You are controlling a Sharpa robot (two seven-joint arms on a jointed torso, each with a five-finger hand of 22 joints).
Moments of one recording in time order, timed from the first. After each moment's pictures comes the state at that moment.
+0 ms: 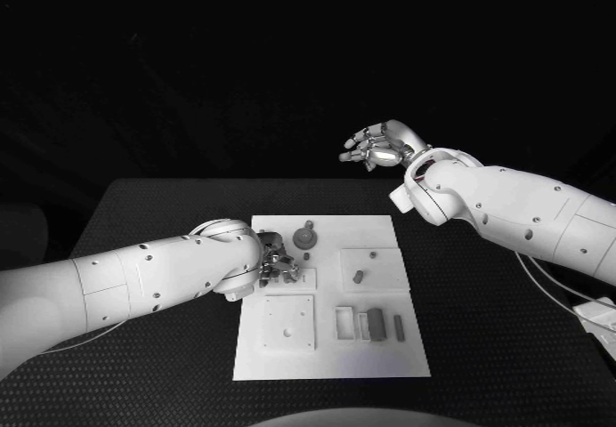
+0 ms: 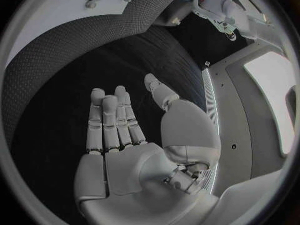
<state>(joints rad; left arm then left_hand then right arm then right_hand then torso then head) 1.26 -0.51 -0.24 1.31 -1.00 -0.01 -0.54 0.84 0.07 0.56 -0.27 0.33 1.06 0.07 0.43 0.66 1.36 -0.08 1.00 0.83 1.26 -0.13 1.17 0.91 0.01 1.26 -0.23 0.46 1.31 1.25 -0.66 0.03 1.19 -0.82 -0.42 0.10 1.00 -0.14 0.52 -0.28 0.05 0.81 0.18 0.28 0.52 0.91 0.08 0.74 0.72 0.91 -0.02 1.33 0.71 0.25 0.86 0.10 0.88 1.26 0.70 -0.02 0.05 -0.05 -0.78</state>
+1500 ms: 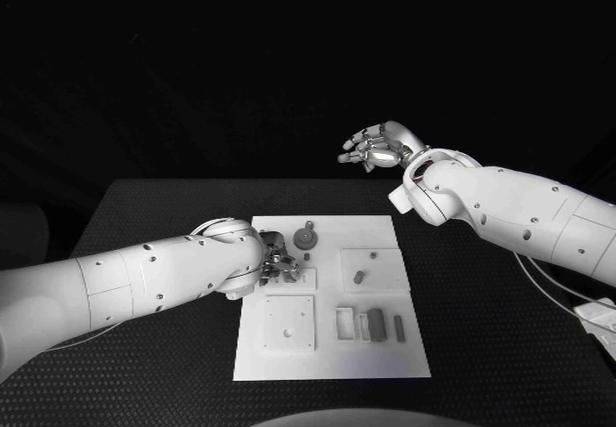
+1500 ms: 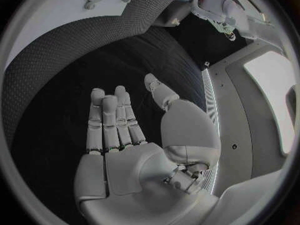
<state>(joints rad) 1.26 -0.50 -0.24 1.30 -1.04 0.00 -0.54 0.83 0.08 0.56 -0.27 0.33 1.06 0.07 0.44 0.66 1.37 -0.09 1.01 0.82 1.26 -0.12 1.20 0.87 0.01 1.27 -0.23 0.46 1.31 1.25 -0.65 0.03 1.19 -0.82 -0.41 0.09 1.00 -0.14 0.52 -0.28 0.05 0.81 0.18 0.28 0.52 0.91 0.08 0.74 0.72 0.91 -0.02 1.34 0.71 0.25 0.86 0.10 0.88 1.26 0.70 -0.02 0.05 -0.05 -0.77</state>
